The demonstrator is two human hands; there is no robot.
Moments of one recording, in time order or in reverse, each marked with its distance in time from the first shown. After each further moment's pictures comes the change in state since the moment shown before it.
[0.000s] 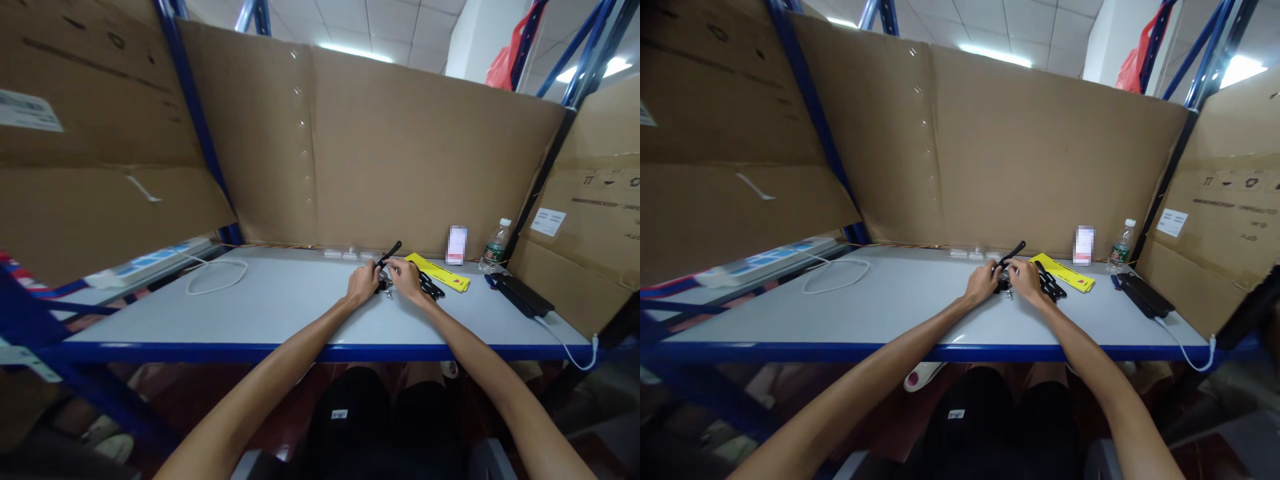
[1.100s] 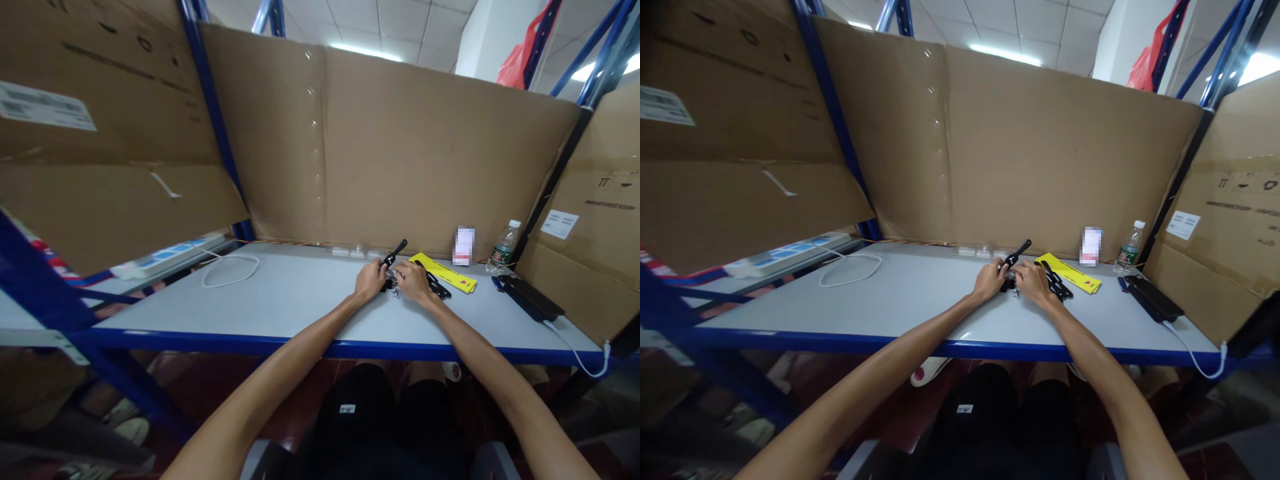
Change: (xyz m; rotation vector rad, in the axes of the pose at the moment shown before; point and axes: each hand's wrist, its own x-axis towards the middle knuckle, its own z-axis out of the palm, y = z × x) left_hand 0.006 -0.003 0.006 -0.090 0.038 -0.008; right_hand -0.008 -0.006 -0.007 -0.261 -0.157 -0.050
